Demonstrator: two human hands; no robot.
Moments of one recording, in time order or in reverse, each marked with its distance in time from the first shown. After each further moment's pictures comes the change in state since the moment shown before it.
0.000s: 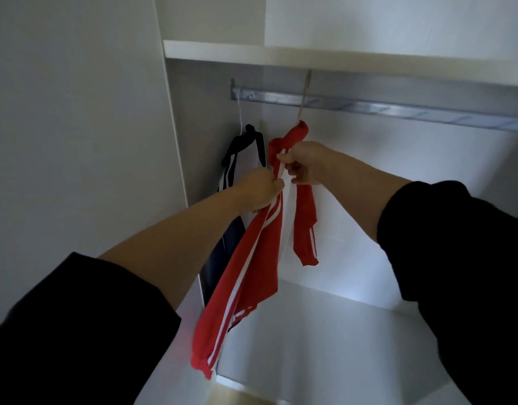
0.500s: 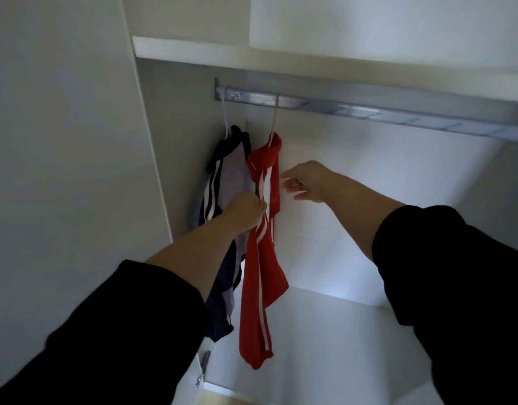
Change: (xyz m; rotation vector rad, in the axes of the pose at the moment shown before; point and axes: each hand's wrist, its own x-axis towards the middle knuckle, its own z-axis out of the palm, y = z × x) left_hand 0.047 -0.044 0.044 0.032 0.015 -0.220; right_hand 0.028 0.022 -0.021 -0.049 0.087 0.031
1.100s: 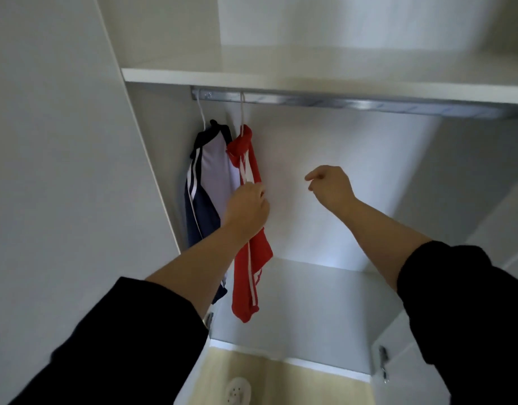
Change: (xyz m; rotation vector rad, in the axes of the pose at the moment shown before) left_hand -0.156 0.085 0.019 0.101 0.269 0.317; right_hand -0.149 0.075 -0.090 -0.332 0.366 -0.319
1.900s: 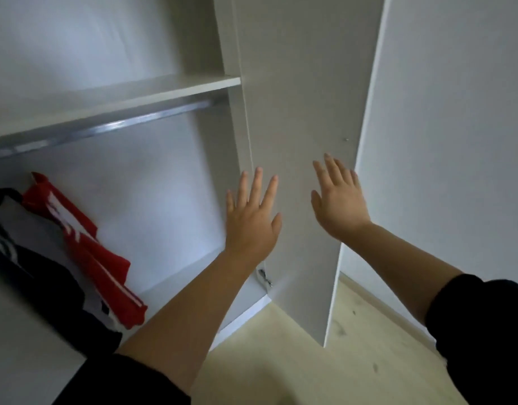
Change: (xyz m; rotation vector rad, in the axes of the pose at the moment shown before) left_hand -0.284 0.254 -0.042 0.047 -0.096 0.876; right_hand -0.464 0.046 -0.184 -0.870 0.599 0.314
